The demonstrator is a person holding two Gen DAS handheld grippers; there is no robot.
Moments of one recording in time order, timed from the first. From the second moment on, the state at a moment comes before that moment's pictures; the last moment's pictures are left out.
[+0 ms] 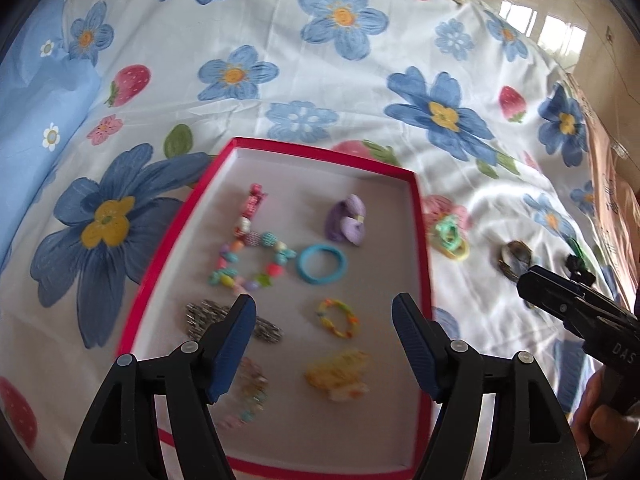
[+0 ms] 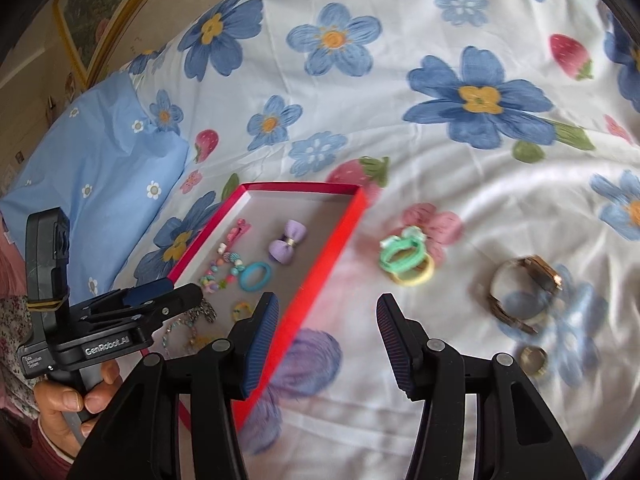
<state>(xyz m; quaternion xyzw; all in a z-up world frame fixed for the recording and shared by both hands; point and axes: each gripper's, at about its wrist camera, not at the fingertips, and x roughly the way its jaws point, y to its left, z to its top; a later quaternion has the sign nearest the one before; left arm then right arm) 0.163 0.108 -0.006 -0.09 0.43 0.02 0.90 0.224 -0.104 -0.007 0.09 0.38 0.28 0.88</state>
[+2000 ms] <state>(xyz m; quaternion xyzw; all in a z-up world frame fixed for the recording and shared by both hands) 0.277 -0.031 -0.048 -0.03 0.48 -0.08 0.87 0.232 -0.216 -0.066 0.05 0.42 0.17 0.89</state>
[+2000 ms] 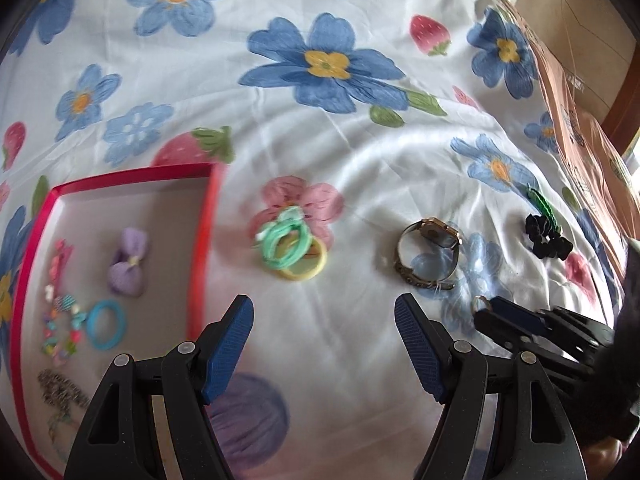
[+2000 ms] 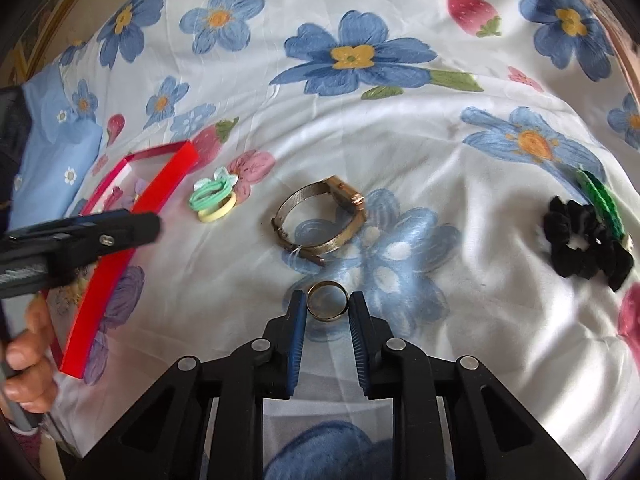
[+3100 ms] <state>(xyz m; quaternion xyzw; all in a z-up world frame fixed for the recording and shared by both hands) 0.302 -0.067 -0.075 -0.02 0.49 -0.13 0.86 0.208 -0.253 -0.049 0.13 0.39 0.17 0.90</state>
